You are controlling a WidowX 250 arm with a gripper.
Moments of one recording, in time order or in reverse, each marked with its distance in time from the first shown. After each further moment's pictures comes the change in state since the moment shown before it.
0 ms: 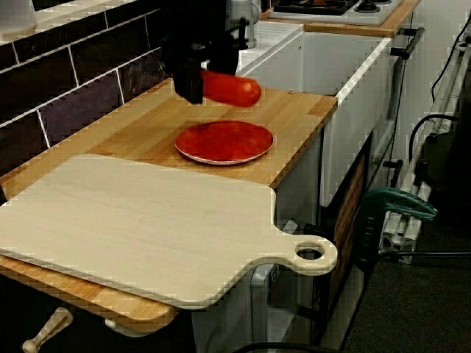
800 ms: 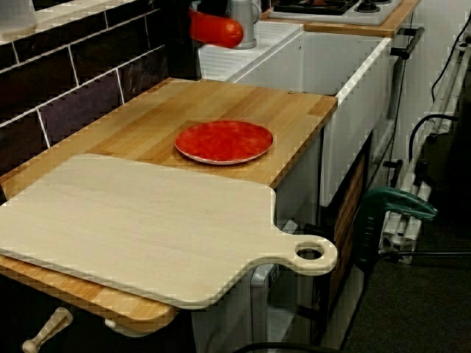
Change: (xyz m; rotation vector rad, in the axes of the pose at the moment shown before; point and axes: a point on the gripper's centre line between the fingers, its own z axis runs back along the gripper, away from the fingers) arm 0.055 -0.030 0.029 0.006 -0.080 -0.075
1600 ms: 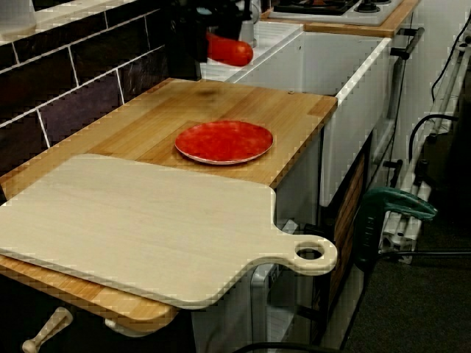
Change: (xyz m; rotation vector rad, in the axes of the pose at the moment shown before) arm 0.021 -0.047 -0.049 -0.013 0.063 -0.071
